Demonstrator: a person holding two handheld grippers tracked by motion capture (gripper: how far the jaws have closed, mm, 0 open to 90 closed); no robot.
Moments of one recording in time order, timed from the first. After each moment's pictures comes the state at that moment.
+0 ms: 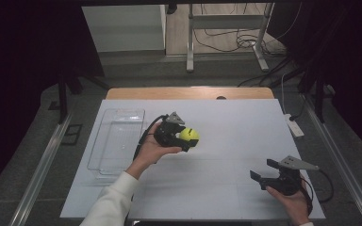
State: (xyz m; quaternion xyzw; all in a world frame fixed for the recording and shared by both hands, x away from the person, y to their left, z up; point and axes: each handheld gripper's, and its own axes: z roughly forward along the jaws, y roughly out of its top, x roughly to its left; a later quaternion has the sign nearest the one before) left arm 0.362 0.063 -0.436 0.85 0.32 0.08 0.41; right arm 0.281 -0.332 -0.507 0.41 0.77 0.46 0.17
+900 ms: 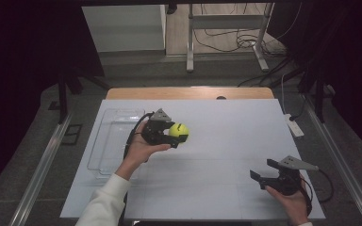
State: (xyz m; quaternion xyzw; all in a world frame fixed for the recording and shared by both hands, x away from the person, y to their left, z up) left arm 0.356 0.098 -0.427 0.83 0.34 0.11 0.43; right arm 0.281 -0.331 -0.507 0.42 0.76 0.46 0.17
